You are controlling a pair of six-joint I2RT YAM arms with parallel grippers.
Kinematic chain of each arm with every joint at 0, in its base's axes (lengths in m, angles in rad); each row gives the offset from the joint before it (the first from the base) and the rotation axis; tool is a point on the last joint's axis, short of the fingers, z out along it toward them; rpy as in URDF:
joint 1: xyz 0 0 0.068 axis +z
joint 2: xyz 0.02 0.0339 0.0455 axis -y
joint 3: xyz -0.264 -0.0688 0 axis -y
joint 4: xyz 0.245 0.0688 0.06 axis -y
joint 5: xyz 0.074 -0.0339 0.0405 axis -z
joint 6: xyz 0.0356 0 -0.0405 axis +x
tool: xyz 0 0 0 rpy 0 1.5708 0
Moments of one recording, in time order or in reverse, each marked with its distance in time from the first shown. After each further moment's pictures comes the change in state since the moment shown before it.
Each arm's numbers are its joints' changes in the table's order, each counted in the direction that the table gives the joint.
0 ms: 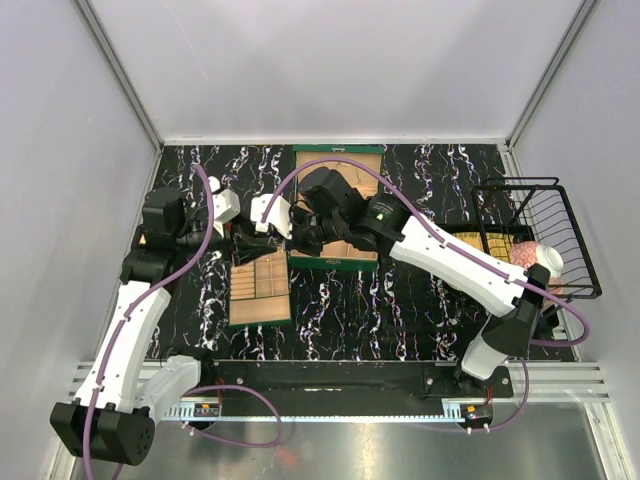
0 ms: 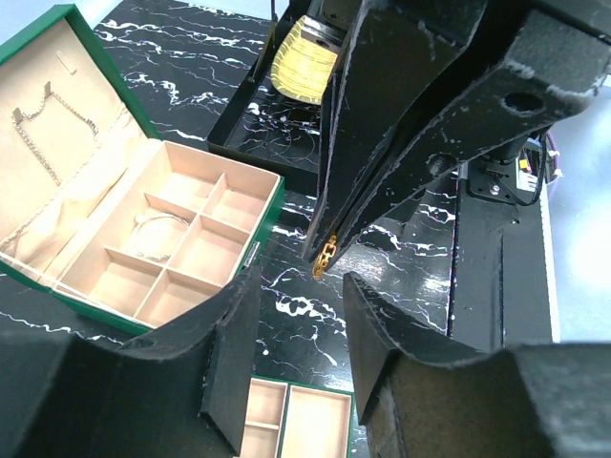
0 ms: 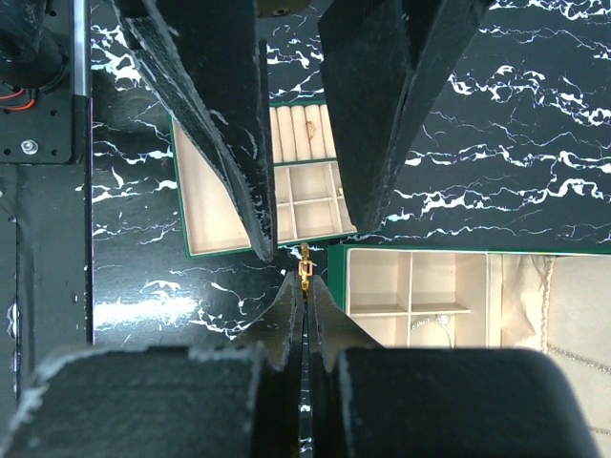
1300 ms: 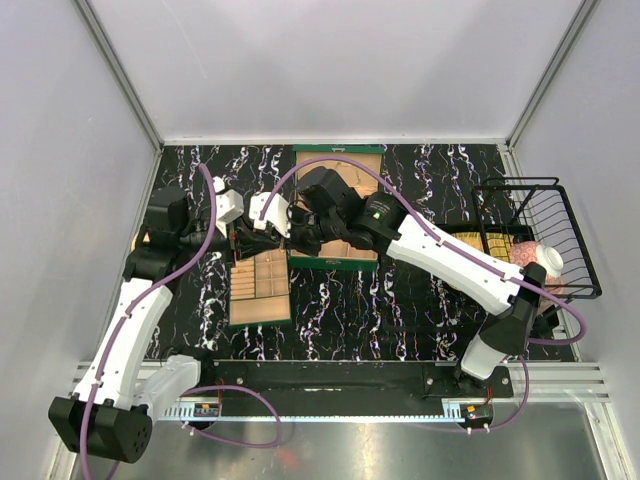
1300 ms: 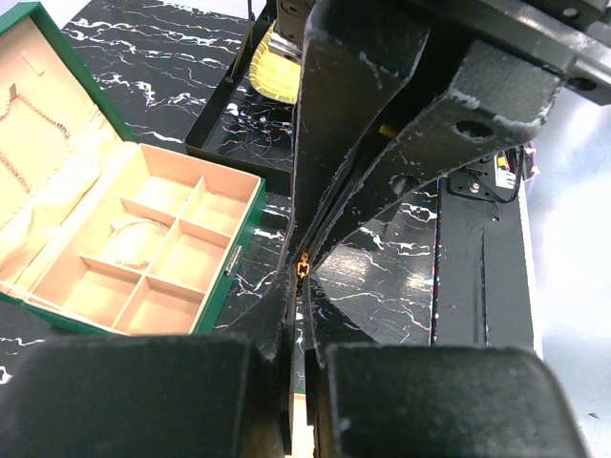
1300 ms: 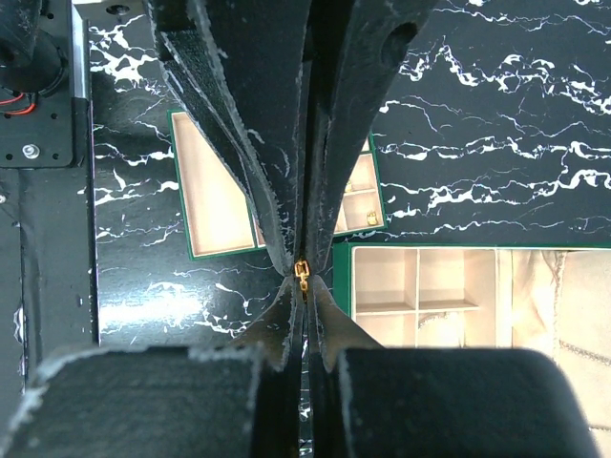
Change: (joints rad) left arm -0.032 -0.017 0.000 0.000 0.018 -0.013; right arm -0.004 -0.019 0.008 0.000 0.000 0.024
